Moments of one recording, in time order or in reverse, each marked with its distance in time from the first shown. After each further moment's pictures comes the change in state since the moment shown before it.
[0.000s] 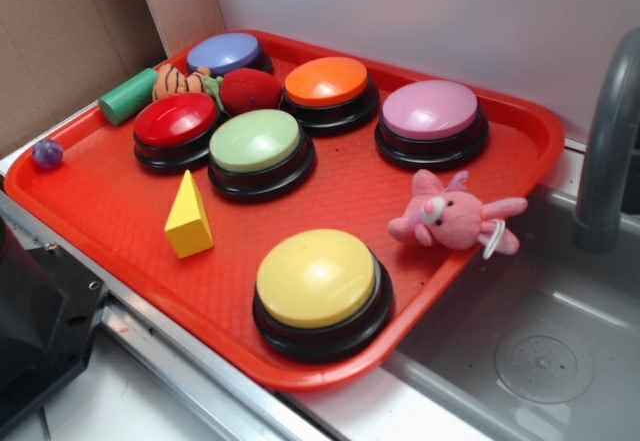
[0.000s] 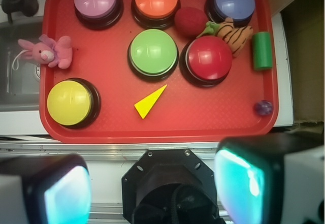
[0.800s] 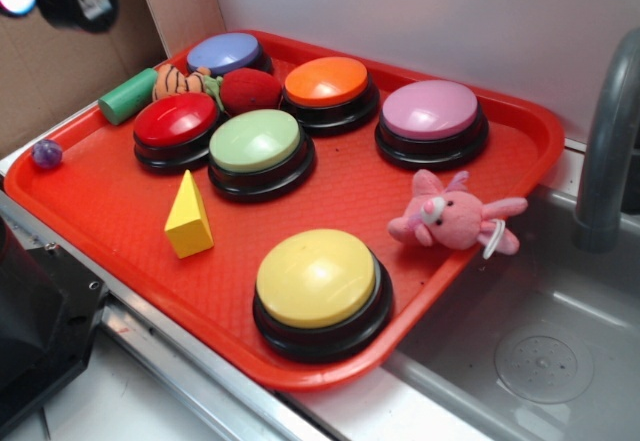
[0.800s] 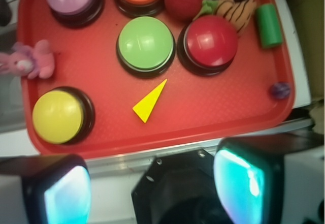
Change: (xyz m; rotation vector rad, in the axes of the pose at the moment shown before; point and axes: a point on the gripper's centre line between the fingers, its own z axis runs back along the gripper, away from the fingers) arm 0.011 -0.004 -0.054 -0.016 0.031 0.183
